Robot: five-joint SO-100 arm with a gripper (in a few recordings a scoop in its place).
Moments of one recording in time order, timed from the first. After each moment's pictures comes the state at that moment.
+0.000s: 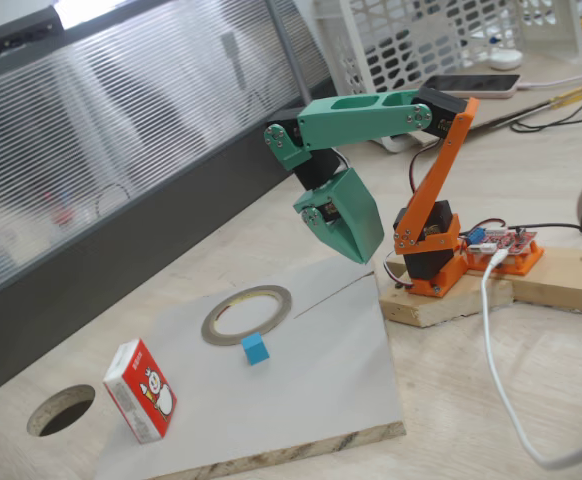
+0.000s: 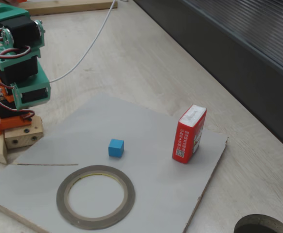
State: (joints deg) arm 16.0 122.6 119.9 112.3 108.7
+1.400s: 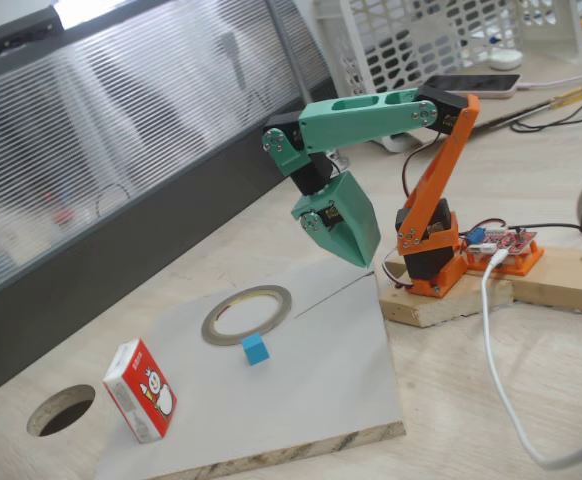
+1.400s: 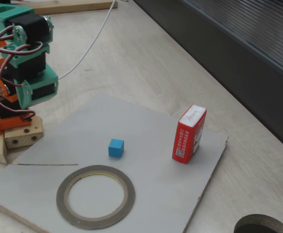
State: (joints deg) arm 4.0 122.6 119.9 112.3 108.7
